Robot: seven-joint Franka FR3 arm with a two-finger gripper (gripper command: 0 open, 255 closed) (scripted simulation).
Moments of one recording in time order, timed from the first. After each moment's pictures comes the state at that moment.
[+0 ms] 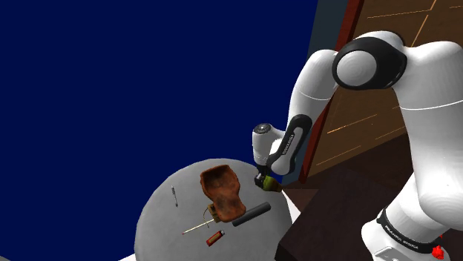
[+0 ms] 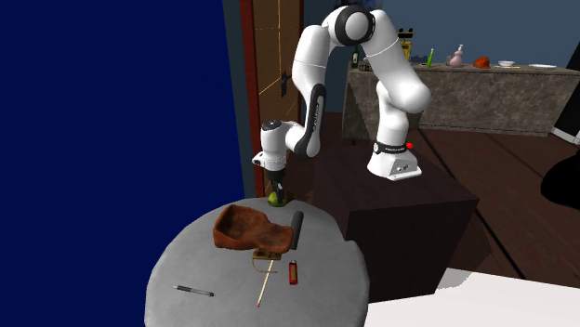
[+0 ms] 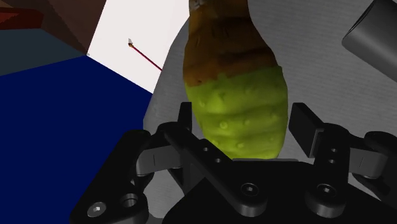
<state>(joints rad) 0.01 0.60 0.02 -2.33 -0.42 2.86 0.26</state>
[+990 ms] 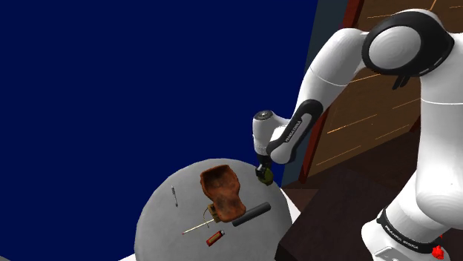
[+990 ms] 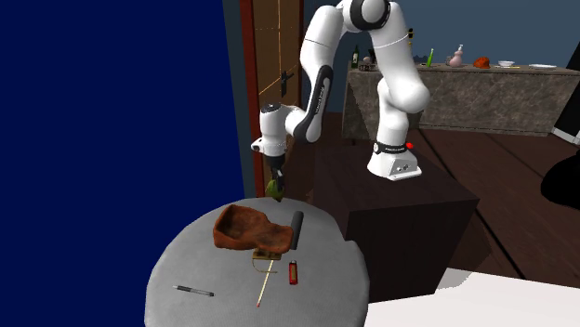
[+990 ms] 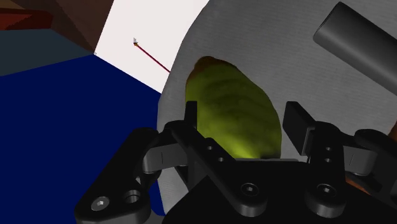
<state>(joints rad) -0.05 0.42 0.09 -2.39 -0.36 2.74 0.20</state>
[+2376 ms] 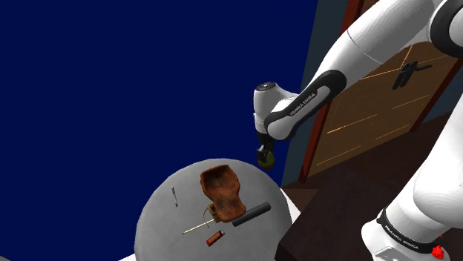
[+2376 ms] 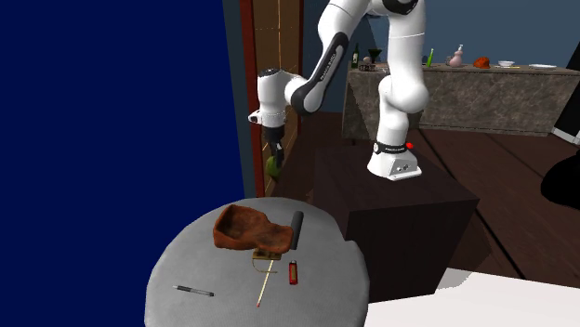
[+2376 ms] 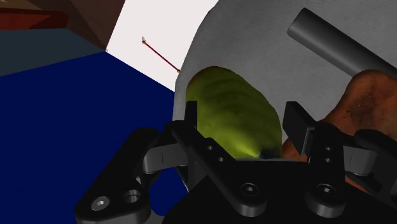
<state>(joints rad) -0.10 0.13 0.18 -2.42 -0.20 2.49 0.06</state>
